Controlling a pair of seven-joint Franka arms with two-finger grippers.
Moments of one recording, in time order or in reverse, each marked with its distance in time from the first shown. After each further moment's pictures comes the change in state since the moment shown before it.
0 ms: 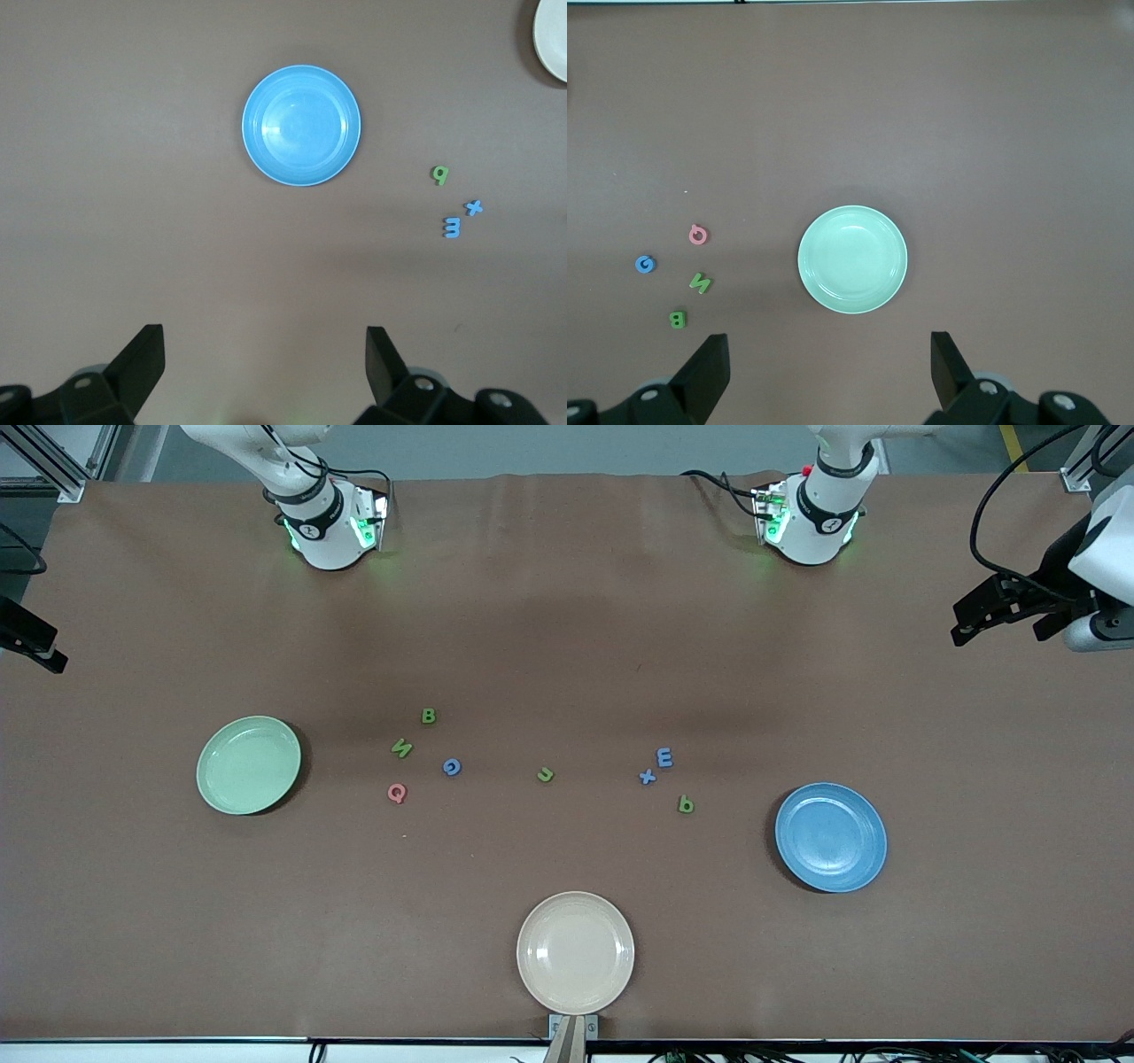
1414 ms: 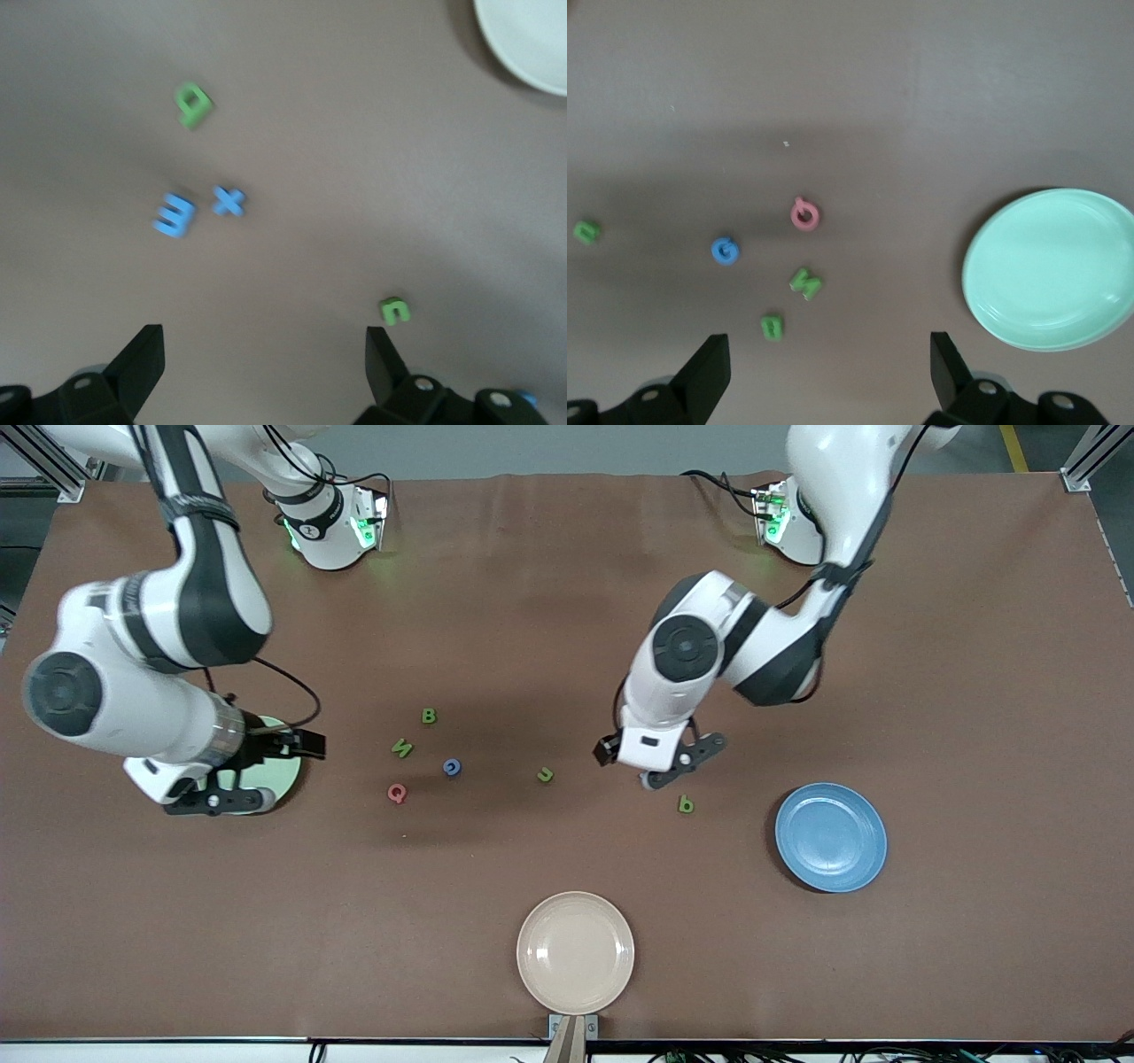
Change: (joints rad) left arm -0.561 0.632 -0.051 0.070 0.016 0.555 -1.140; right arm 0.281 0.319 0.011 -0.180 0.143 0.282 0.206
